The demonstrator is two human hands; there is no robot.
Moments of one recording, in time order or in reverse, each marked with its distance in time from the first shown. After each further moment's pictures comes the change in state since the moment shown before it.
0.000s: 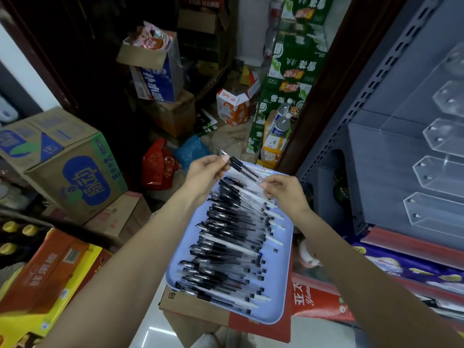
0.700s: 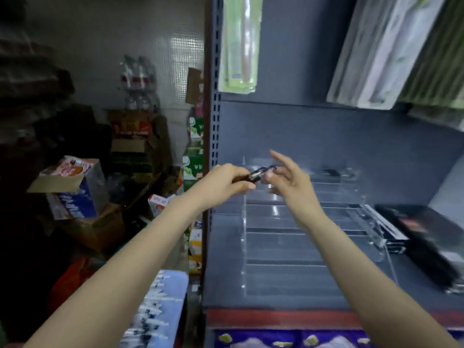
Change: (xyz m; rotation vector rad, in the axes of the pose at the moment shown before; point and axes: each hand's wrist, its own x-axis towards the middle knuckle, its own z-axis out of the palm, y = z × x) left_hand -0.081 0.154 0.324 1.096 -0.562 0.883; right_hand -0.074 -0.083 -0.316 0.261 0.403 -0.522
